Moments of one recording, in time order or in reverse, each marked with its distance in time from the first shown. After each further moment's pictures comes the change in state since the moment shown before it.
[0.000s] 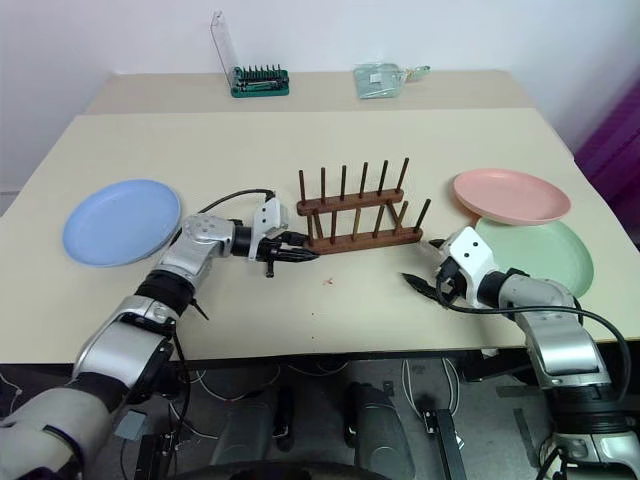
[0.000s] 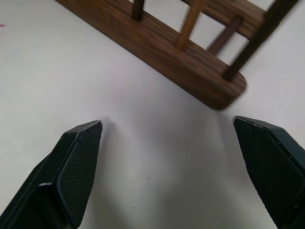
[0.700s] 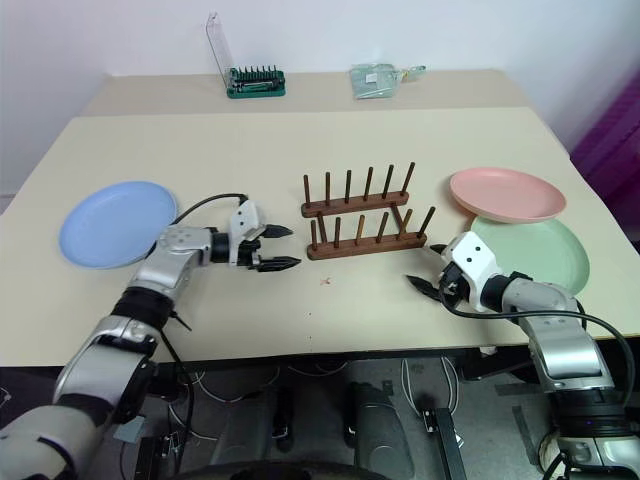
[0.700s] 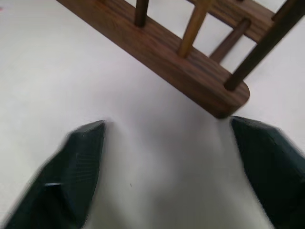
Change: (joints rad) left arm 0.204 0.132 0.094 -0.299 0.004 0.161 0.100; right arm 0.016 -0.013 -0.007 0.018 -0.008 -0.027 0.018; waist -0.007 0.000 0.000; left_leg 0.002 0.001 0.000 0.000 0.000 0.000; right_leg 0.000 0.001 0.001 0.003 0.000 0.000
